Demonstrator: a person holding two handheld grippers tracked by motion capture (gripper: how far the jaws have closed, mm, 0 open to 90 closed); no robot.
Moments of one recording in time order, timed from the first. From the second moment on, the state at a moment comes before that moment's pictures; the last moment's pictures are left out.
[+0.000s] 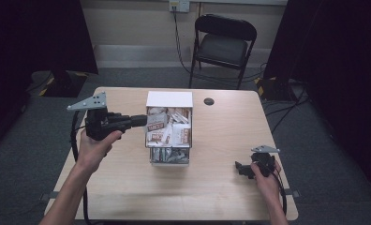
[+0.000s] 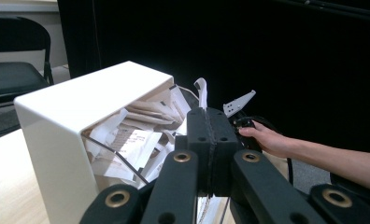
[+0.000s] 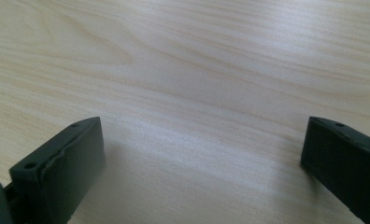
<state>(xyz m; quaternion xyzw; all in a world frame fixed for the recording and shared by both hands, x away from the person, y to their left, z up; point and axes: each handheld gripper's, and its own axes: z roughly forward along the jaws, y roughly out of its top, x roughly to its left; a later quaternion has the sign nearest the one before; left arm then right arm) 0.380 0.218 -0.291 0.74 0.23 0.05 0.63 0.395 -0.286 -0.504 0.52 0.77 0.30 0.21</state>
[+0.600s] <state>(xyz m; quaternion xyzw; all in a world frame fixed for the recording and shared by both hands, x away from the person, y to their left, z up) 0.372 0.249 -0.287 0.73 0.25 0.07 0.63 0.395 -0.286 -0.504 0.52 0.77 0.30 0.21</state>
